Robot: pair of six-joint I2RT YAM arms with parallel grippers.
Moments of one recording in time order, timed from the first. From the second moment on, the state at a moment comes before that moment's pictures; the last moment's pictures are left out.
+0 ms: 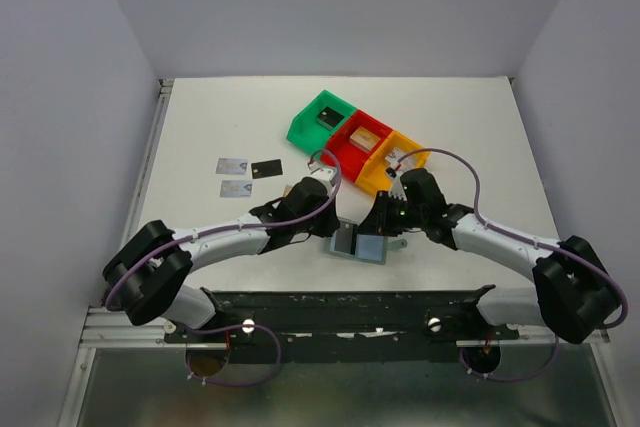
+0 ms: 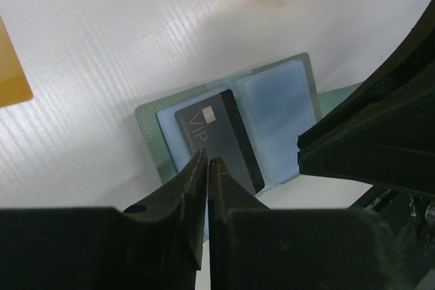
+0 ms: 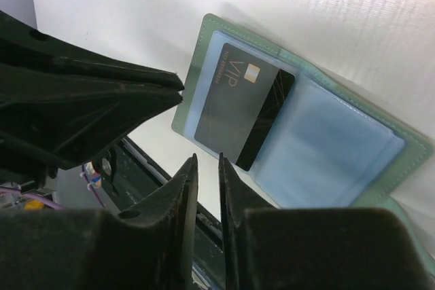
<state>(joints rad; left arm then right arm) -0.86 1.40 0.71 0.04 0.00 -0.54 0.59 1.27 0.59 -0.05 -0.41 0.69</state>
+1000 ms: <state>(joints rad) -0.87 1.52 0.71 -0.03 -0.02 -0.59 0.60 1.52 0.58 0.12 -0.42 0.75</state>
